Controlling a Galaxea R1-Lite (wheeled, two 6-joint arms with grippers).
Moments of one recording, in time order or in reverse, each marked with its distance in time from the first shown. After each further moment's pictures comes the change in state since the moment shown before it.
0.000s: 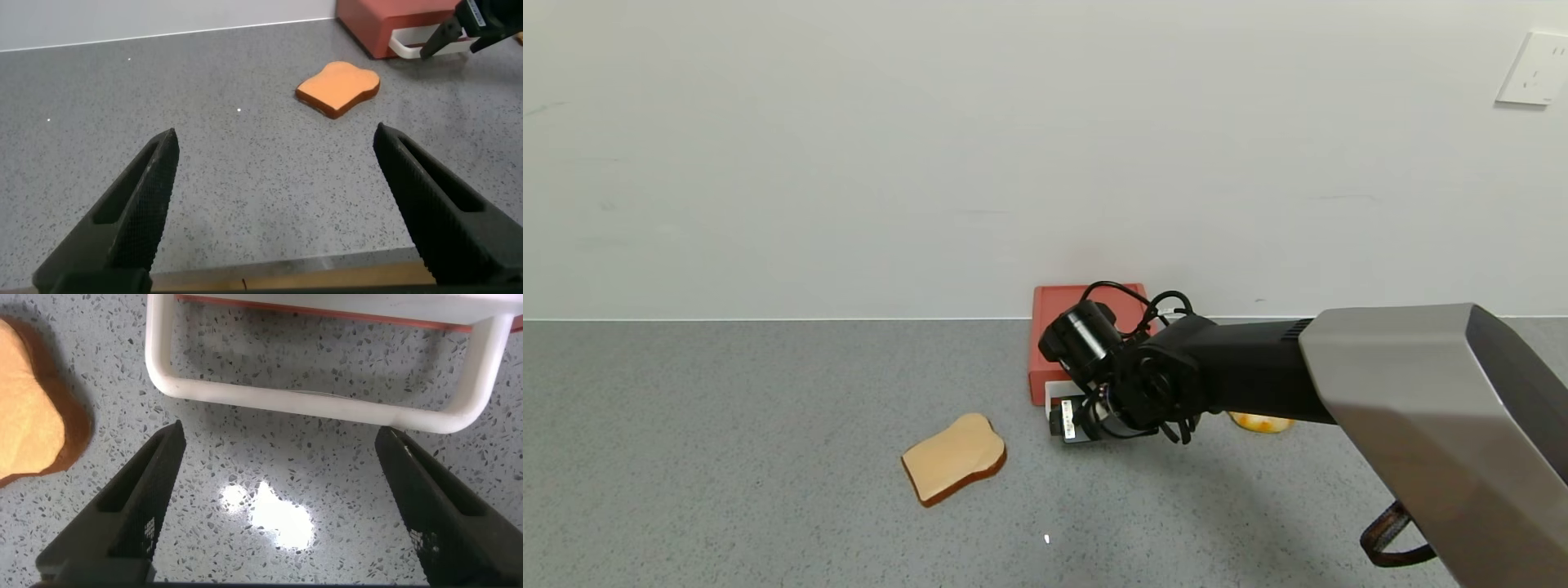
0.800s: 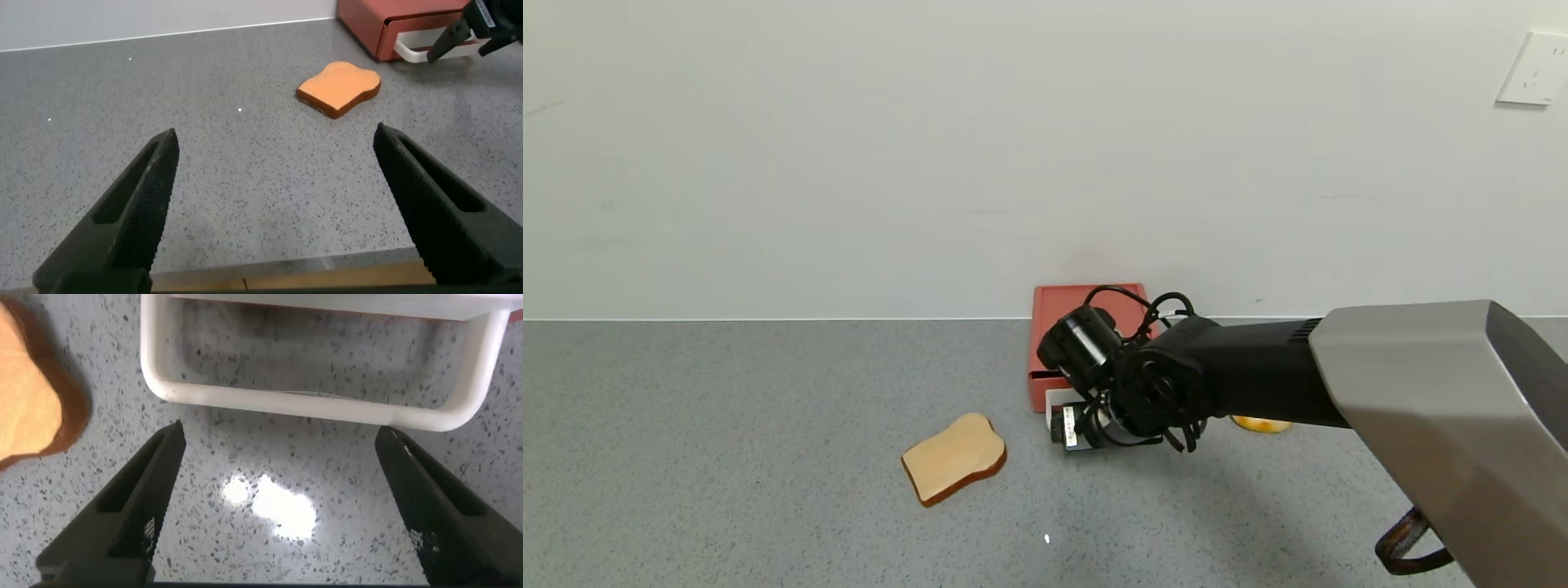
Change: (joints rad) left arm 0.000 0.000 0.000 0.000 0.000 0.001; right arm 0.016 -0.024 0.033 0.024 -0.002 0.041
